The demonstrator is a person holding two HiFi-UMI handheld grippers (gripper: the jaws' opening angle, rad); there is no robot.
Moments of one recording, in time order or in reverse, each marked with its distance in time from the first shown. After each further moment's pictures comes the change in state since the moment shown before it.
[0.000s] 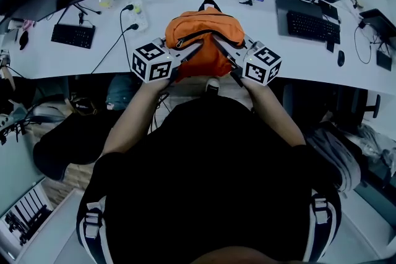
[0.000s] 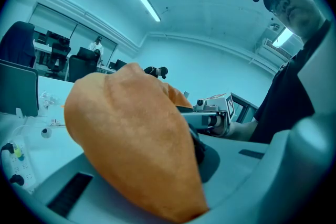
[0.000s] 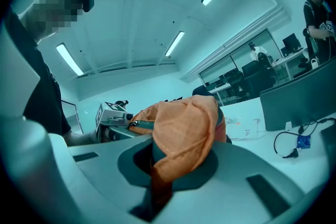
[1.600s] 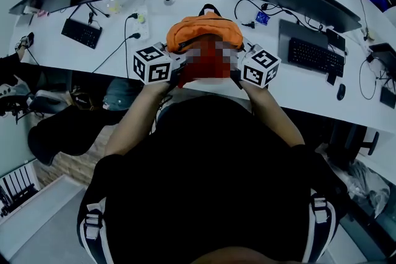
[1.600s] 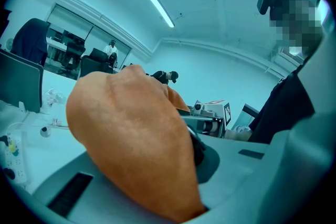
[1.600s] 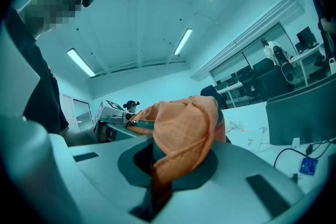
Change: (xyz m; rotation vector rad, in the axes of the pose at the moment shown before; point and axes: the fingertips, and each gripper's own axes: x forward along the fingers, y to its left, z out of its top) left arm 0.058 0.029 0.045 -0.103 -0.074 0.113; right arm -0.001 -0.072 0.040 -0.042 0.029 0.143
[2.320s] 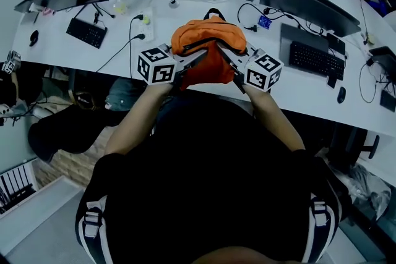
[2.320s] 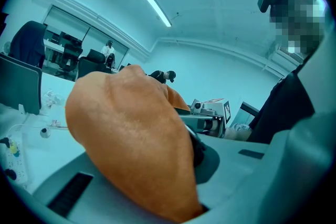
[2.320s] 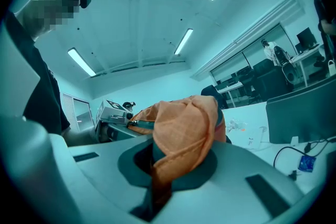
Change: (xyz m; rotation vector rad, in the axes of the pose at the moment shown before) left arm -0.010 -0.017 -0.003 0.021 0.006 -0.013; right arm -0.009 0.019 0.000 -0.002 0.006 -0.002
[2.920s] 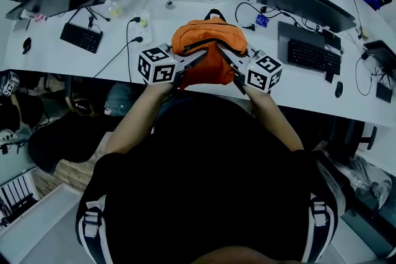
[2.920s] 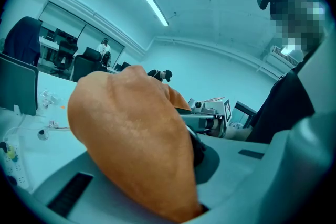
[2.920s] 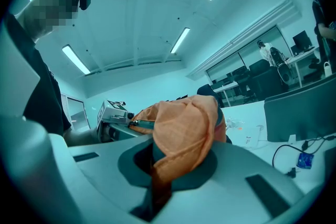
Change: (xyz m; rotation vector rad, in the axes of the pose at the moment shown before) left arm -0.012 0.016 -0.001 0.014 0.013 -0.060; right arm 0.016 0.002 -0.003 0.007 0.008 -0.057
